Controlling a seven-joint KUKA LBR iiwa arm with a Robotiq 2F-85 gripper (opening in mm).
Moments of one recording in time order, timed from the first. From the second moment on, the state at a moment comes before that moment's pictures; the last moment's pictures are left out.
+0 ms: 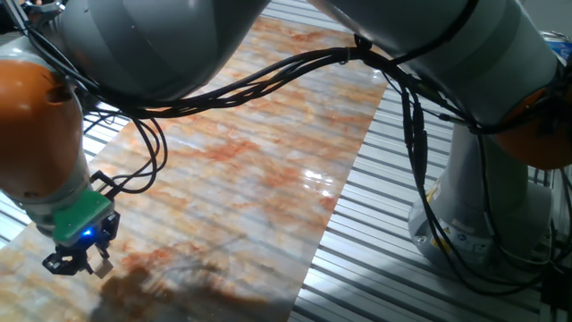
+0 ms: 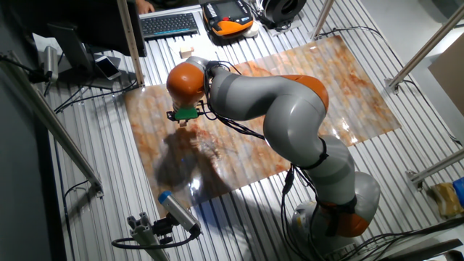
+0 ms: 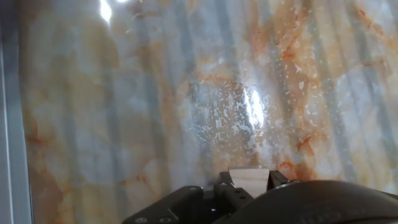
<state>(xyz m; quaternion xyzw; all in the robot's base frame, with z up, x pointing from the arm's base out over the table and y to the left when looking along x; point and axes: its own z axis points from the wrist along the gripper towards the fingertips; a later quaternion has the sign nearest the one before) 0.577 0.406 0.085 0.07 0.99 0.02 0.09</state>
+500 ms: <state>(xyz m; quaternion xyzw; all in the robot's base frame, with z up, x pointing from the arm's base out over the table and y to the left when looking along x) 0.578 0.407 0.083 0.07 0.99 0.02 0.09</state>
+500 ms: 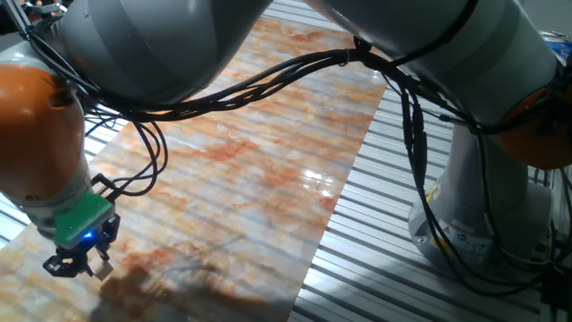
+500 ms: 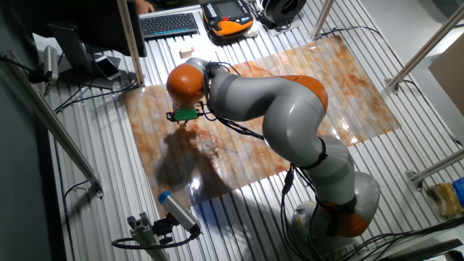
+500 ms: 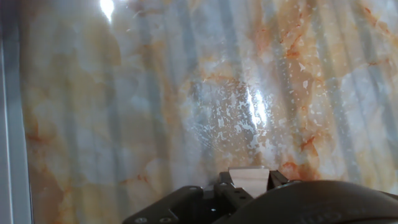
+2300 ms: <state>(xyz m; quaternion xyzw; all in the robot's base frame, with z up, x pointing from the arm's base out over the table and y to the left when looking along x) 0.588 0.406 0.049 0.06 0.99 0.01 0.09</state>
